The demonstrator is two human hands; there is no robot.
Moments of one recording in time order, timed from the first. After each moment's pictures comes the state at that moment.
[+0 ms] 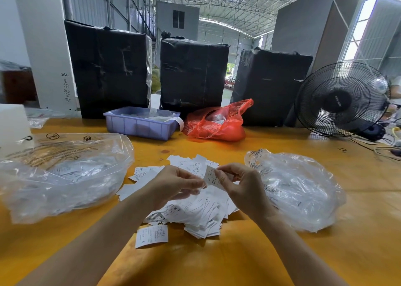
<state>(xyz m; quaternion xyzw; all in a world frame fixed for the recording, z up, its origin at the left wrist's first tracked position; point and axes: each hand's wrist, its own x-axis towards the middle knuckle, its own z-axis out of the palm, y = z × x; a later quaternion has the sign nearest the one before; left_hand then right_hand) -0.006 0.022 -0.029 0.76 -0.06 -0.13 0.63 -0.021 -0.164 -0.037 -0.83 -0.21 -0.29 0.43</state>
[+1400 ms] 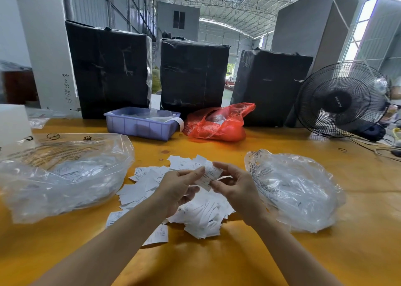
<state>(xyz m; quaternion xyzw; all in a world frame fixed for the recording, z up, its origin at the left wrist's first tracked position) -0.011 -0.004 -0.034 0.62 0.06 -0.07 0.78 -0.024 -0.154 -0.040 -0.76 -0.13 -0.12 0.62</state>
